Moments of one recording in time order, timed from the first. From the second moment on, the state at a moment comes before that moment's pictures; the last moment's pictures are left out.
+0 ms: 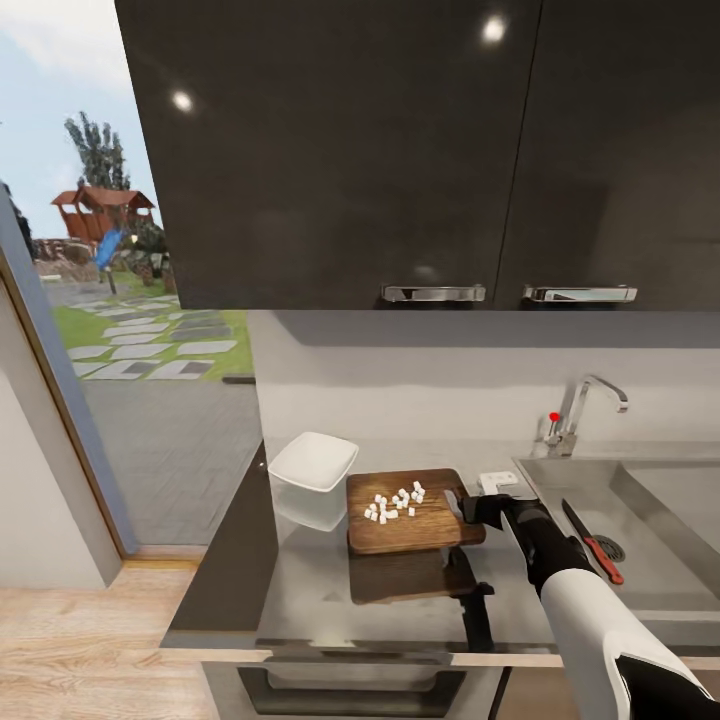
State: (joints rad) left arm -0.16 0.00 -0.25 0.07 0.18 -0.24 0.01; right arm -0.80 0.00 -0.27 -0.57 0.37 0.41 0.27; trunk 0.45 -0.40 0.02
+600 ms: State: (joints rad) left arm -0.16 0.00 -0.25 0.07 0.18 -0.24 0.01; right arm -0.80 0.00 -0.27 -0.57 0.37 0.43 0.30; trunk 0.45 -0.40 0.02
